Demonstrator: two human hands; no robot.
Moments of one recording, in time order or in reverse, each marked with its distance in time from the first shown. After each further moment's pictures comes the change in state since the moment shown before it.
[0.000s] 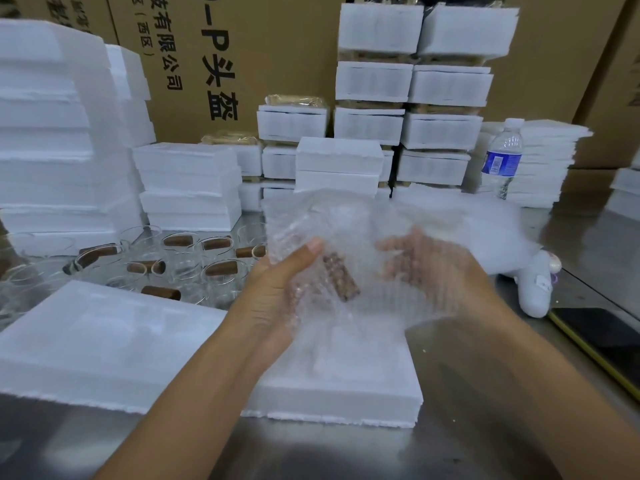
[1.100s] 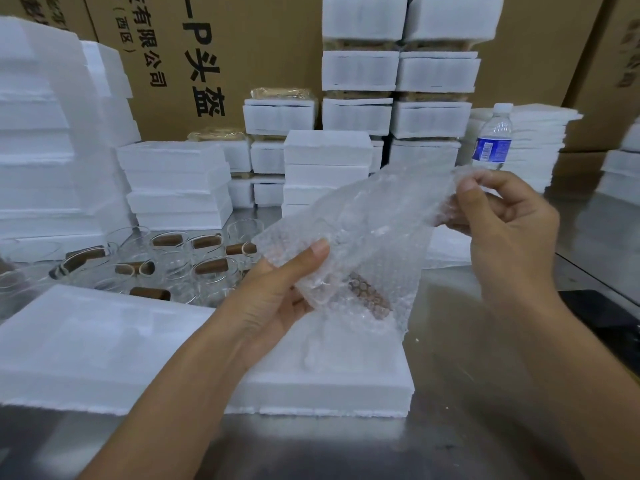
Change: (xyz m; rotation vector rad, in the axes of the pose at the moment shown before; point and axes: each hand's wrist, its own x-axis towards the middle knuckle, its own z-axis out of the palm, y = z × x) left_hand 0.001 -0.002 0.000 0.137 -0.182 -0.045; right_hand -0.025 -0.033 -0.013 0.043 0.529 -0.514
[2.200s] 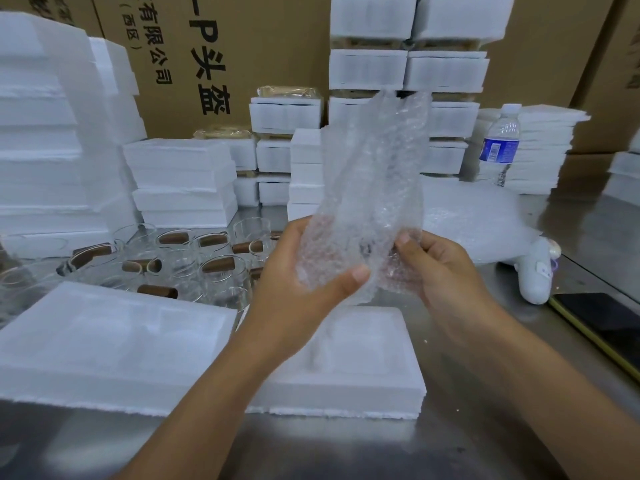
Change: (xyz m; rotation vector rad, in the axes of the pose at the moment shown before) left_hand -0.007 -0.007 0.003 0.674 0.074 0.488; right_hand -0.026 0.035 0.022 0.170 -0.360 0.434
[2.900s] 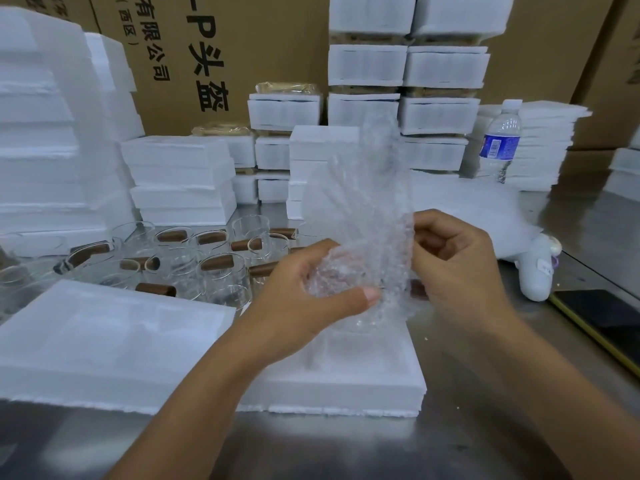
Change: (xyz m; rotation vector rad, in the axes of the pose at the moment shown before) left_hand -0.002 0.002 -0.007 0.006 -0.303 -0.049; right_hand -0.010 -0.013 0.004 -0.203 0.060 -0.273
